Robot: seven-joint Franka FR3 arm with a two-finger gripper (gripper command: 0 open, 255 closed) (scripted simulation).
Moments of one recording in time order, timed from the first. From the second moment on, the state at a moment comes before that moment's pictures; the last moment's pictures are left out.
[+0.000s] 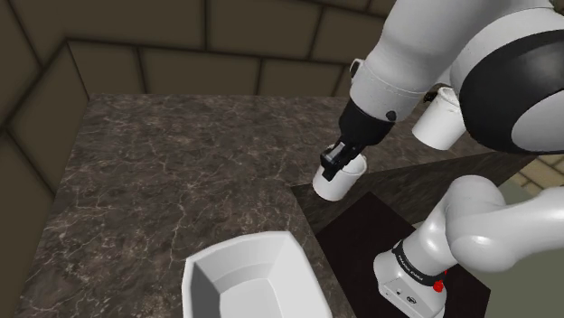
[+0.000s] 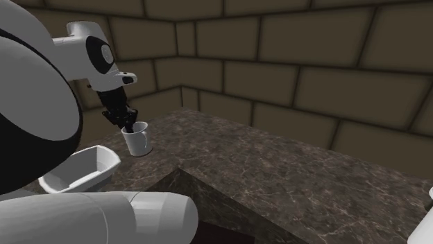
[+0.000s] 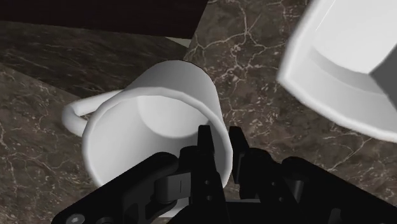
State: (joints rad) arm 0.28 -0.75 0.43 -2.43 0.17 1.77 0.55
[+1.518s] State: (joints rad) arm 0.33 -0.72 0.57 -2.65 0.27 2.02 0.63
